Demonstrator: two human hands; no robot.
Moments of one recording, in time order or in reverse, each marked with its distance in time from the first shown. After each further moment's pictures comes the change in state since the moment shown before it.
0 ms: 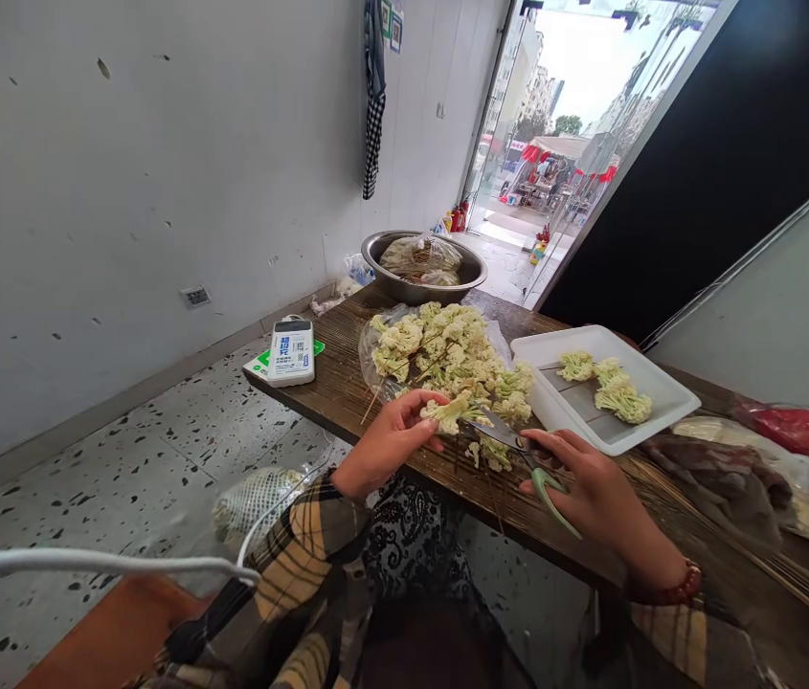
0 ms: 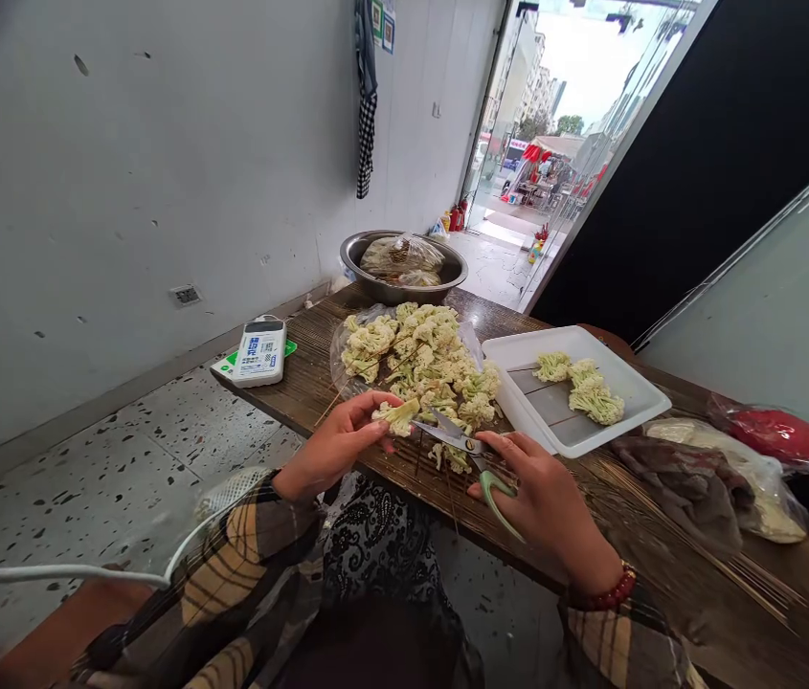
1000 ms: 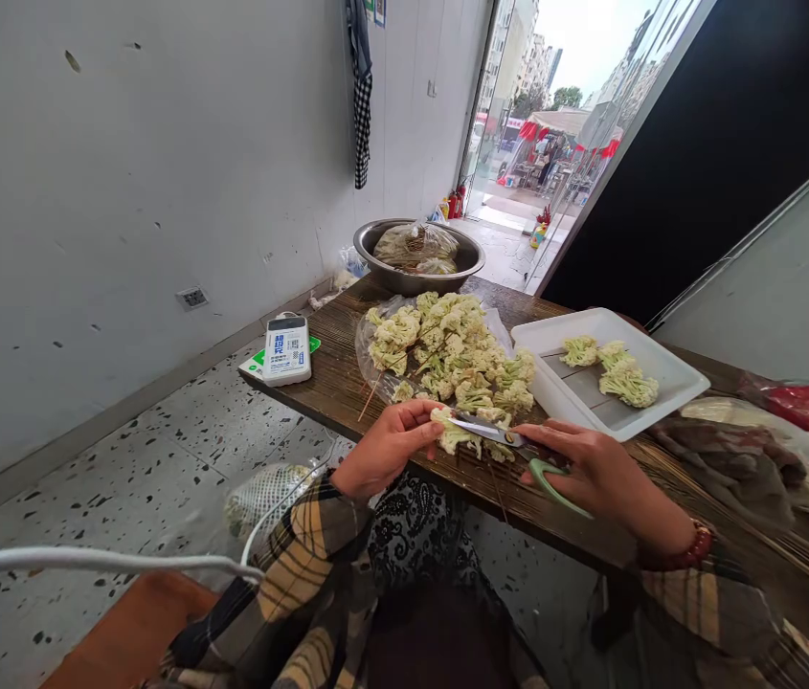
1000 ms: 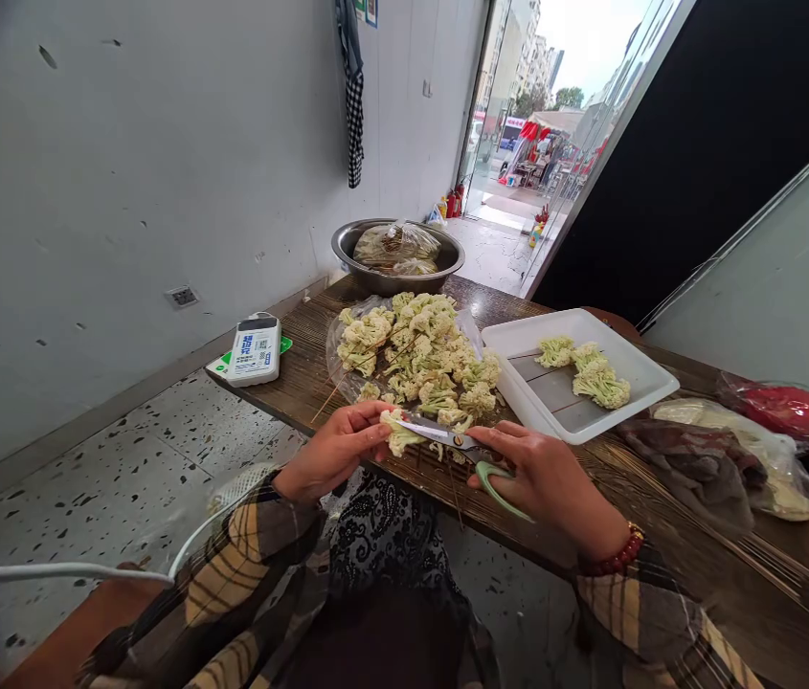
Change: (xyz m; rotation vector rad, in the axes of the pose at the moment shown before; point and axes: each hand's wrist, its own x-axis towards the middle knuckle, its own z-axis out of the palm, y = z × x) left_hand 0.001 -0.011 0.003 -0.207 -0.014 -0.126; right_hand 0.015 0.005 -0.010 0.031 -0.163 -0.073
